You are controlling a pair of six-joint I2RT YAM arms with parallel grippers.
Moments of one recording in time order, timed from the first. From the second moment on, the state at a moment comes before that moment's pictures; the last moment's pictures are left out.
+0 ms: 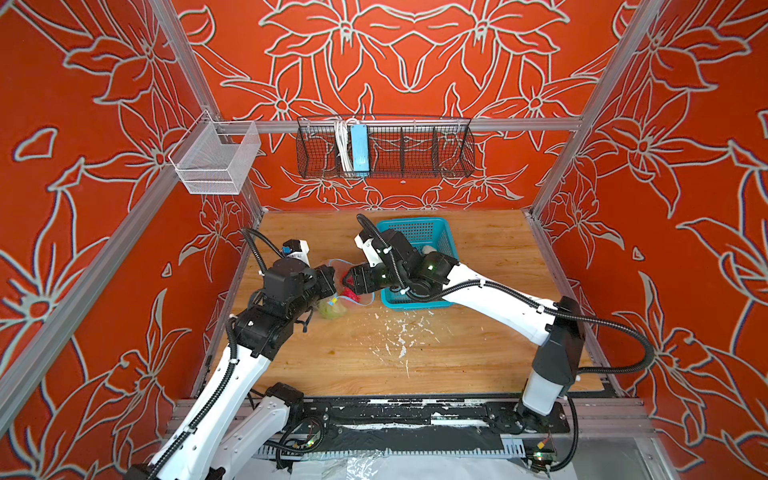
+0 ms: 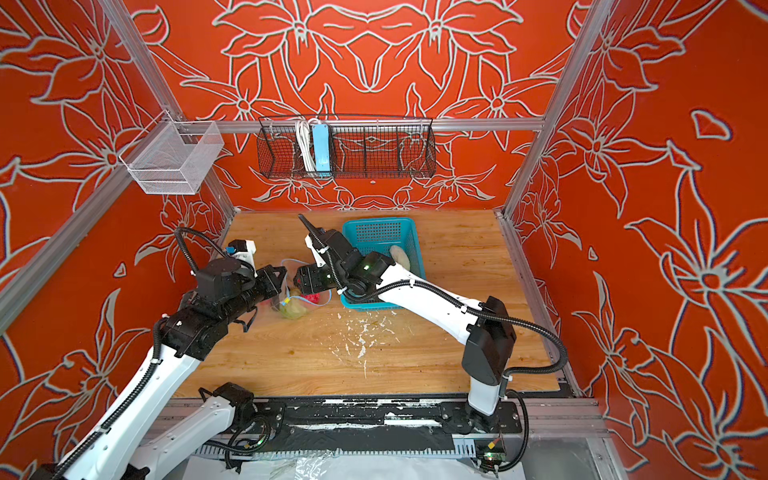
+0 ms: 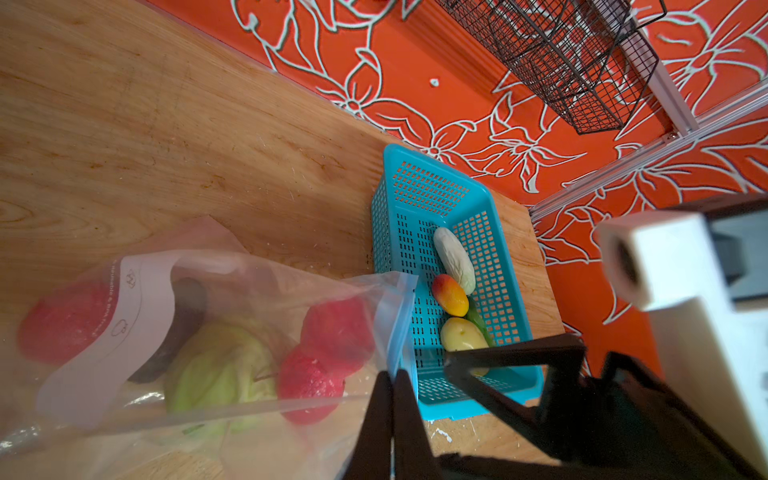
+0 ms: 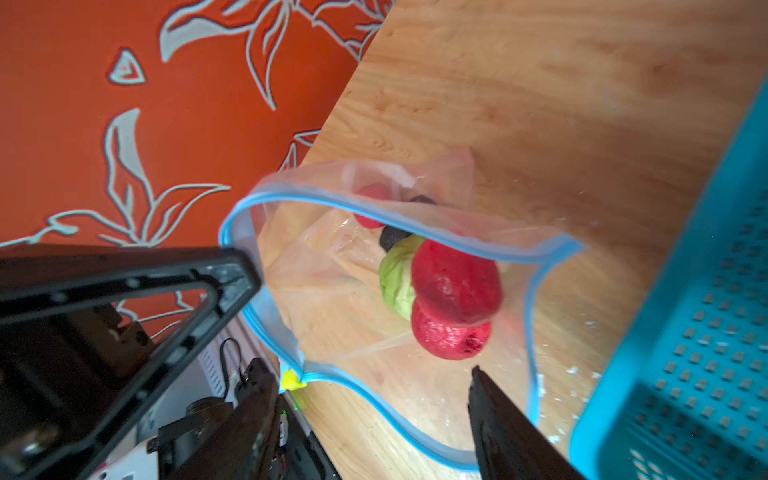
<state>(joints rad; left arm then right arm) -0.29 0.82 0.93 -0.55 0.02 -0.67 0.96 1.77 1.71 -0.60 -0.11 0.57</state>
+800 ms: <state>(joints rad) -0.29 0.99 1.25 -0.70 -0.06 -0.53 0.77 1.63 1.68 -1.15 0.18 0.60</state>
